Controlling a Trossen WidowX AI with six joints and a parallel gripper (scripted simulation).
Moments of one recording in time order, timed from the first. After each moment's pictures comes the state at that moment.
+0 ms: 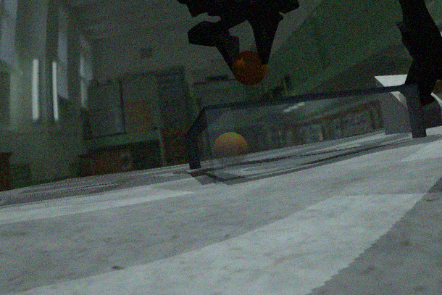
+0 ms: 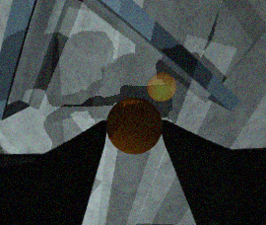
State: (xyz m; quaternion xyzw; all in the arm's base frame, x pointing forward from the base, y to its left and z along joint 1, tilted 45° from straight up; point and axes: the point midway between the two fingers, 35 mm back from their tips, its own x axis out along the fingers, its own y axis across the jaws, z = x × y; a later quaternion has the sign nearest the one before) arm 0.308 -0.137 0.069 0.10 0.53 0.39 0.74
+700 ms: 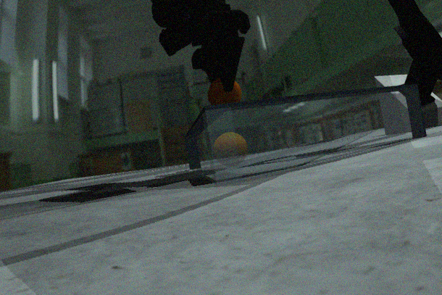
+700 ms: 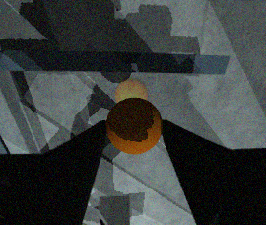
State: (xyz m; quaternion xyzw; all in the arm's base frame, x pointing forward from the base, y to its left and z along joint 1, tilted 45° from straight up) arm 0.342 -0.150 0.026 0.31 0.62 0.22 0.68
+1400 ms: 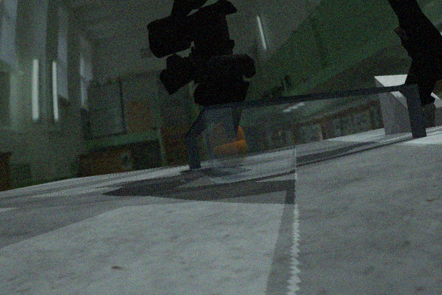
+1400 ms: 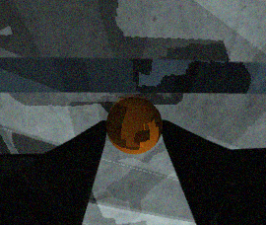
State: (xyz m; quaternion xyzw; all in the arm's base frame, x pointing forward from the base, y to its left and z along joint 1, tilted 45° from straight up) arm 0.357 -0.106 -0.020 0.31 0.62 0.22 0.69
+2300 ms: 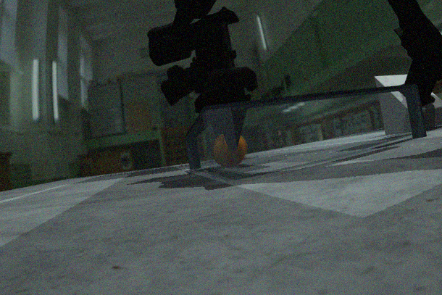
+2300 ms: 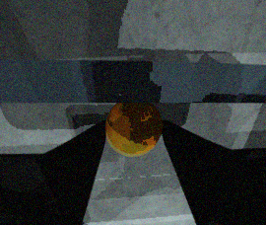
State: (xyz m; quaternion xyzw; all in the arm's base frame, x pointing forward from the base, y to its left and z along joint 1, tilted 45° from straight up) arm 0.360 -0.094 -0.034 0.31 0.62 0.21 0.69
